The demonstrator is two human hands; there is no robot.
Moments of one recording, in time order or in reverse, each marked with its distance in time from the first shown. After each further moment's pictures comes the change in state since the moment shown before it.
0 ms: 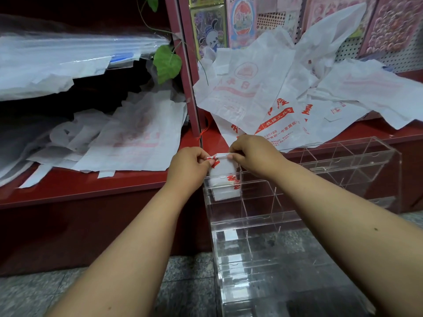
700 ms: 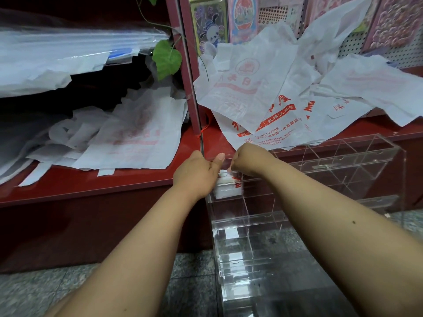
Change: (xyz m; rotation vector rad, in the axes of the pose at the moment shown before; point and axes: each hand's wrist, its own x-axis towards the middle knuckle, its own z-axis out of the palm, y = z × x) left_hand -0.004 -0.001 0.014 0.395 -0.196 -0.048; right_hand 0.017 0.000 0.023 0.053 -0.340 0.415
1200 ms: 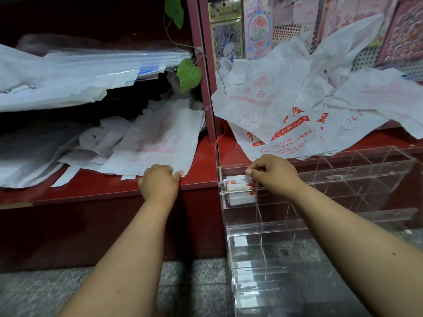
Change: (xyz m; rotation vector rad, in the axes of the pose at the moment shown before) left_hand 0.004 -0.099 -0.024 0.124 0.344 -0.276; right_hand -0.037 0.018 0.008 0.214 0.303 -0.195
